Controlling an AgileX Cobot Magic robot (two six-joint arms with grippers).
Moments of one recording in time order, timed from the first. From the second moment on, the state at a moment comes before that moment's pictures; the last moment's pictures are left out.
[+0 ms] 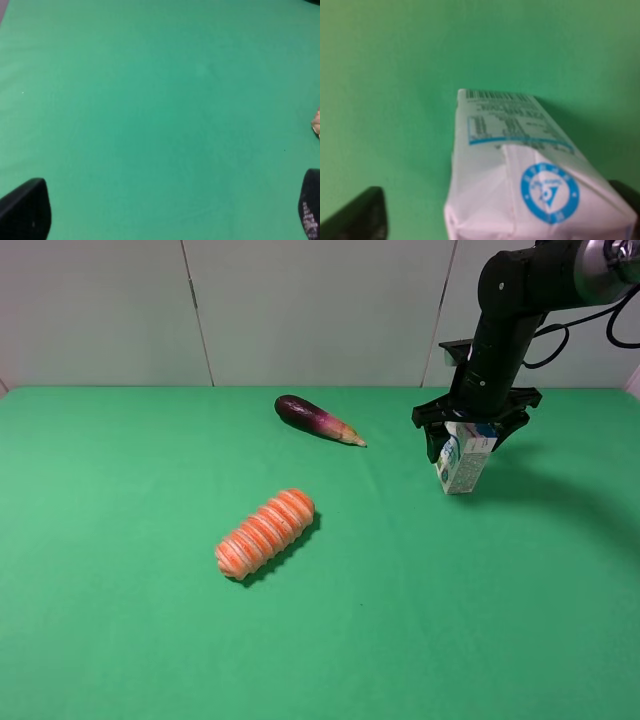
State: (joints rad) left arm -0.04 -0.01 -0.50 0.00 1.06 0.02; right arm 0.26 2.05 -1.51 -0.05 0.98 0.04
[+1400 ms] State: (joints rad) left arm -0.04 -0.01 -0.50 0.00 1.06 0.02; right arm 0.26 1.89 -1.55 -0.01 1.06 0.03
